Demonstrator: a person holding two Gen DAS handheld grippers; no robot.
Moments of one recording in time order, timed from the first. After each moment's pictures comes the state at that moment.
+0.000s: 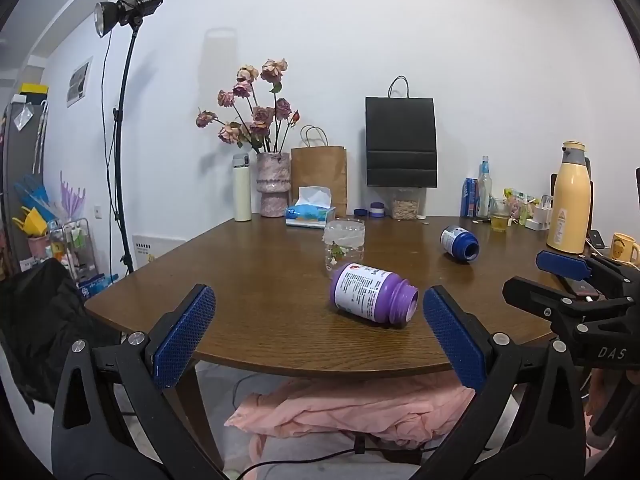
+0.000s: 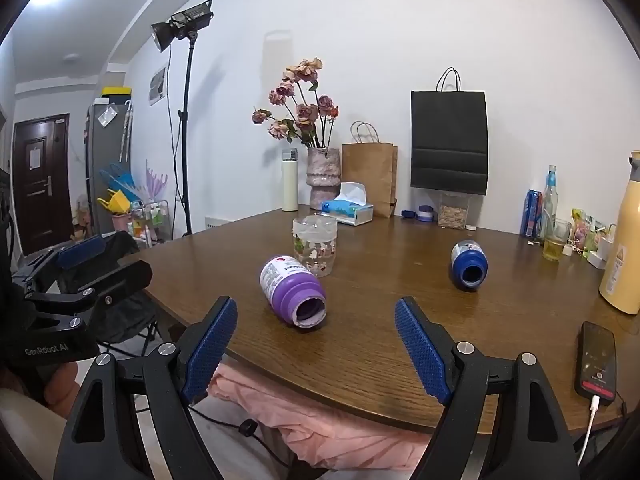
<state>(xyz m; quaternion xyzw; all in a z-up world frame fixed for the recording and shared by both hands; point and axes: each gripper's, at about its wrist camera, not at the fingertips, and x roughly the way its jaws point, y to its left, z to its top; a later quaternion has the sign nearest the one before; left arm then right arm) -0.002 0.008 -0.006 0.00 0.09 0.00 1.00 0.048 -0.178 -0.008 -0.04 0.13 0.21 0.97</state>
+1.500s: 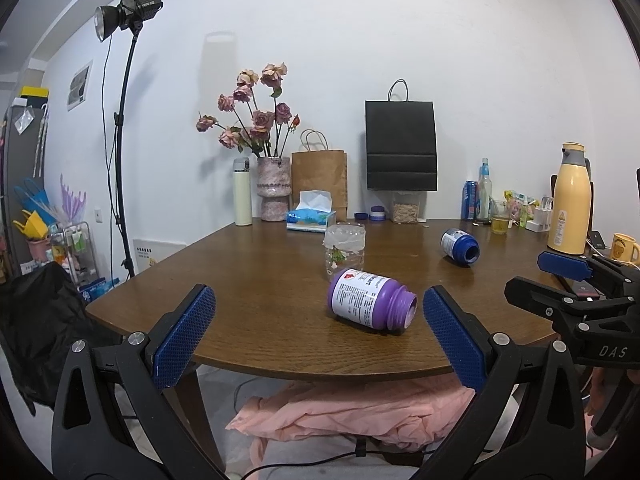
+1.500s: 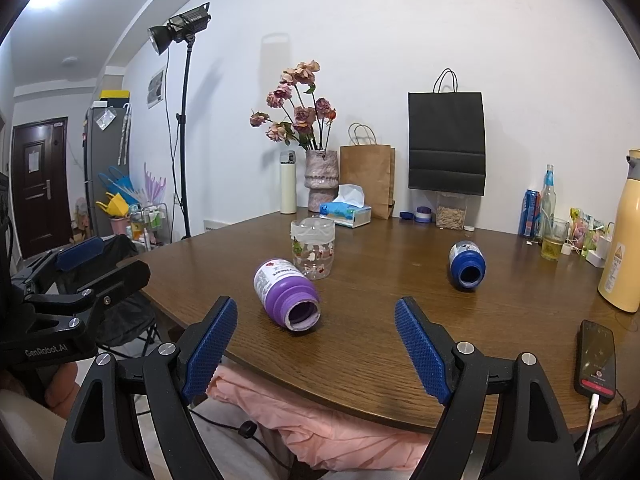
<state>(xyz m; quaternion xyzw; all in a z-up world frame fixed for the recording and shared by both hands) -0.001 0.003 0.000 0.00 0.09 0.00 1.00 0.045 -0.180 -0.005 -0.04 0.12 0.21 0.97</state>
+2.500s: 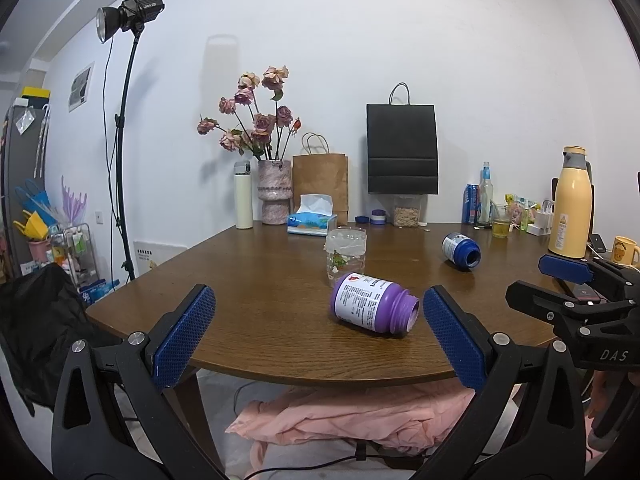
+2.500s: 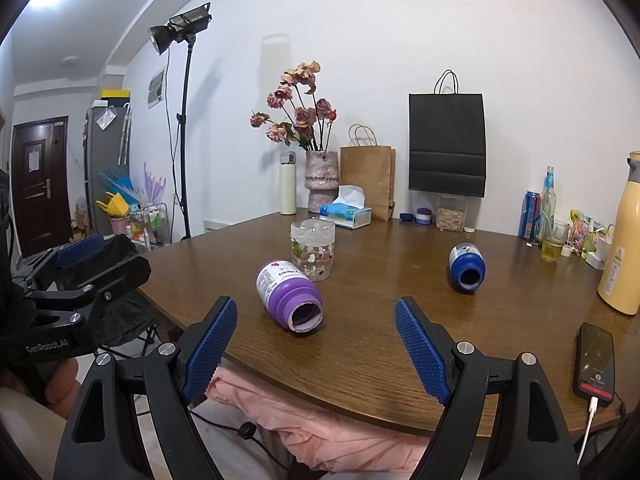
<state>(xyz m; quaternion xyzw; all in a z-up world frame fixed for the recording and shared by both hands) 0.002 0.003 0.003 0.00 0.08 0.00 1.00 0.045 -0.181 -0.002 -0.04 0.12 0.21 0.97</state>
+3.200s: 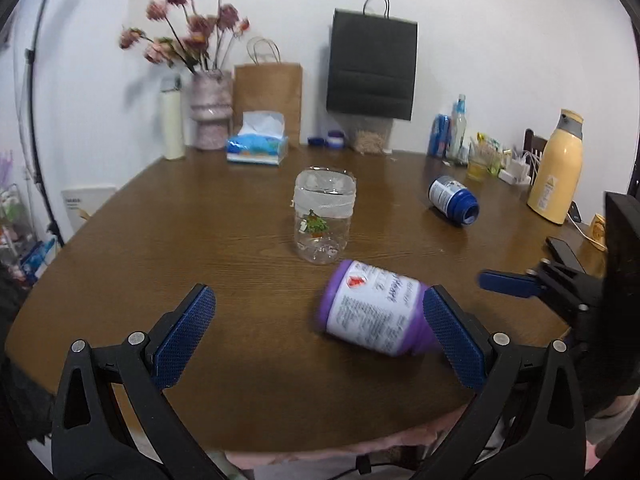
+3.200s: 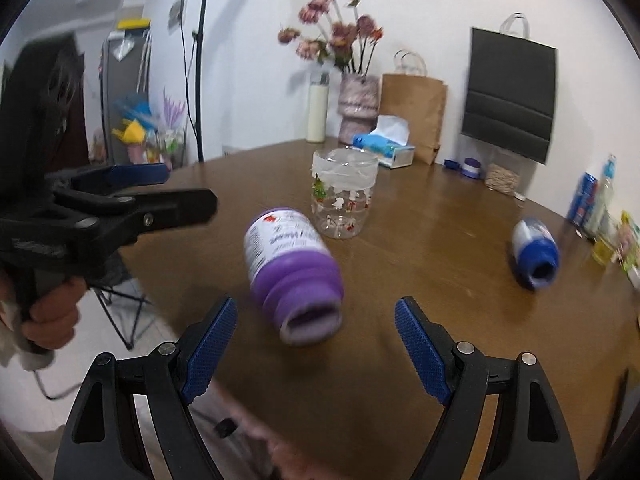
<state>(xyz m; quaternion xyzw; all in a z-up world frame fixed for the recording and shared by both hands) 0.172 0.030 0.000 -0.01 0.26 -0.12 0.96 0.170 -0.118 -0.034 -0.12 0.25 0.25 0.93</state>
